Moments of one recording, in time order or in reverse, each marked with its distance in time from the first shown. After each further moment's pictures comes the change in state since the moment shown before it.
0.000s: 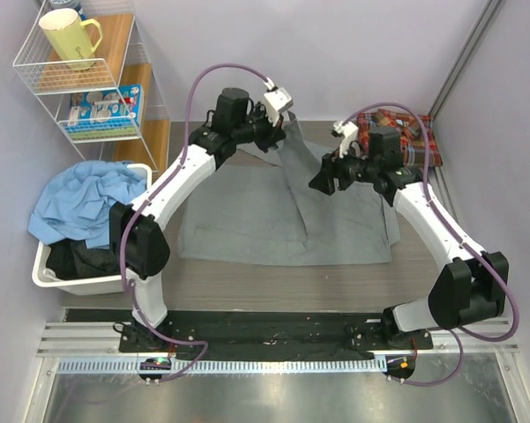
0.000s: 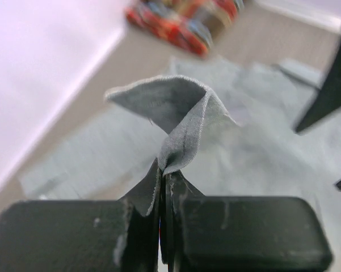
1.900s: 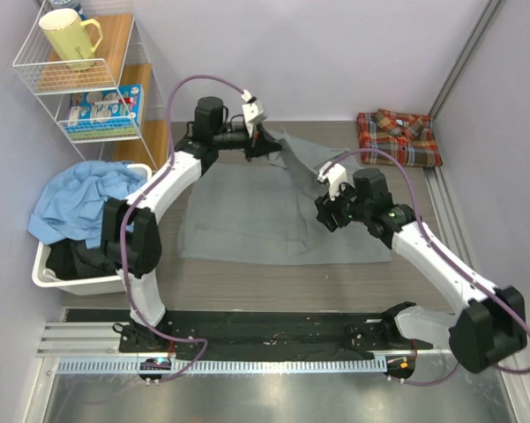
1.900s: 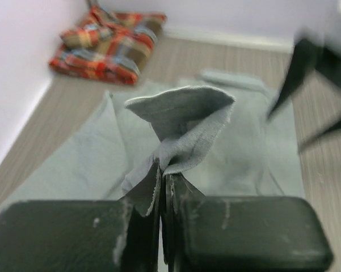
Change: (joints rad) left arm 0.144 0.028 -0.170 0.378 0.517 -0.059; right arm 0.131 -0.235 -0.362 0.025 0.393 -0.138
